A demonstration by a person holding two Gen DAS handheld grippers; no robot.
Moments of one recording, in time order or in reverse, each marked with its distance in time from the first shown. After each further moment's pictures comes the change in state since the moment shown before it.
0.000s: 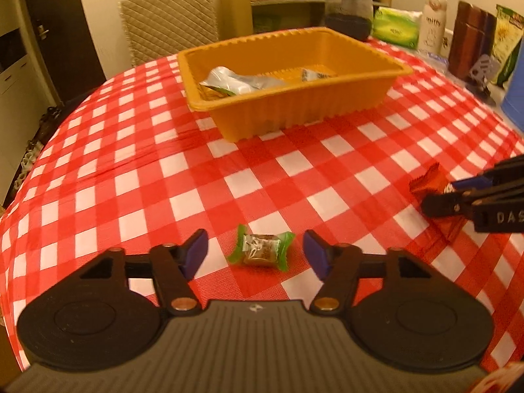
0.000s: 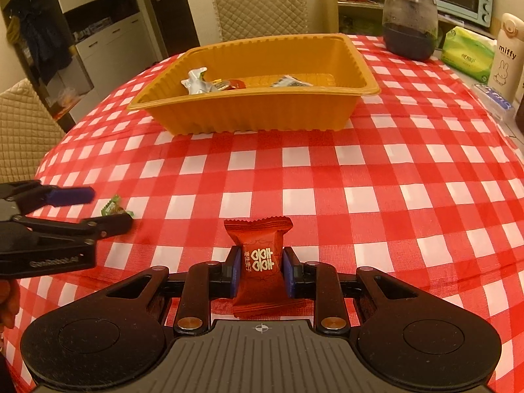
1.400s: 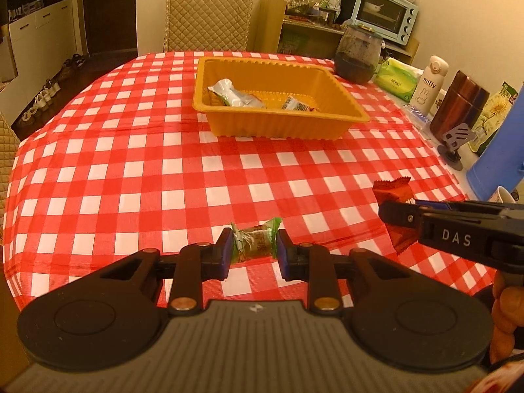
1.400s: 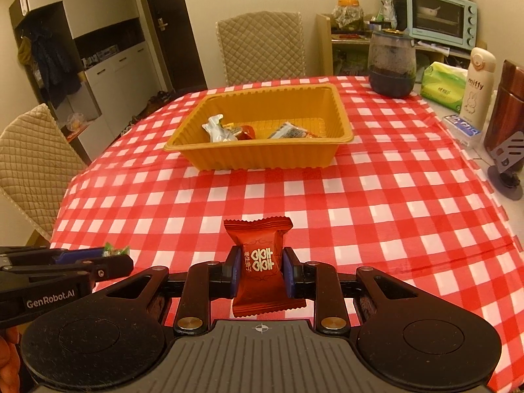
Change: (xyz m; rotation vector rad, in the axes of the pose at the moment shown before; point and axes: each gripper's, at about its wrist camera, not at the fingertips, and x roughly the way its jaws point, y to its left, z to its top) left arm -0.112 -0.043 -0.008 -0.299 -0.019 -0.023; right arm -0.093 0.018 -0.009 0.001 -0.114 -0.004
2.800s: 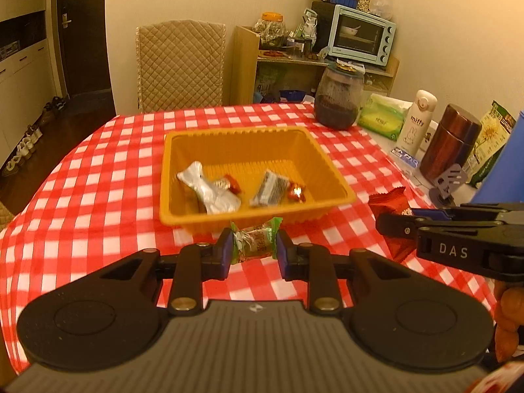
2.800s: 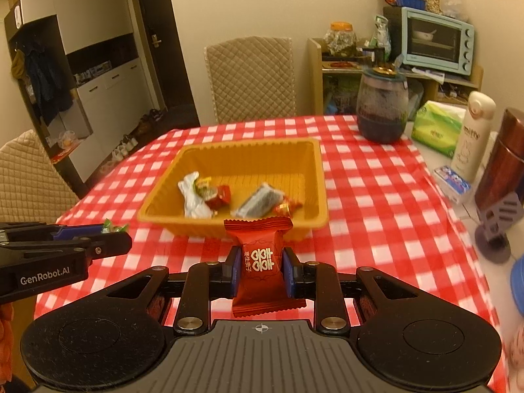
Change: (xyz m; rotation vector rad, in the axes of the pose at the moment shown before) left arm 0.029 -0.022 0.104 0.098 -0.101 -0.043; right arm 0.010 -0.029 0.090 -0.014 -0.061 -0.021
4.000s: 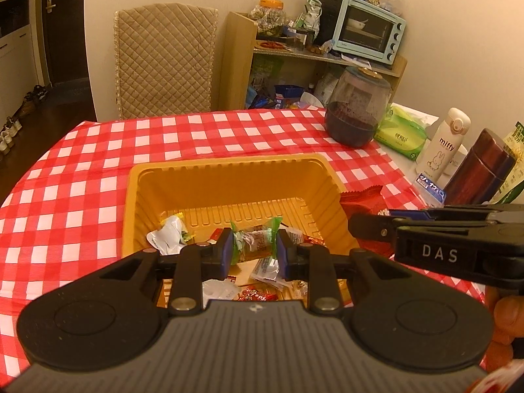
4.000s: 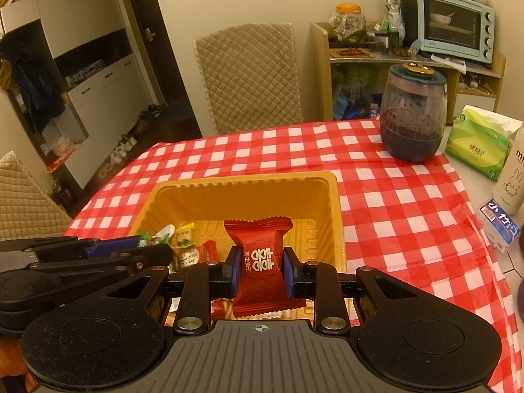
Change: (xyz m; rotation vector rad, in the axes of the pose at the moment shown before) left arm 0.127 0.024 0.077 -0.025 0.054 -0.057; right arm 0.120 -0.028 0.088 0.045 0.060 0.032
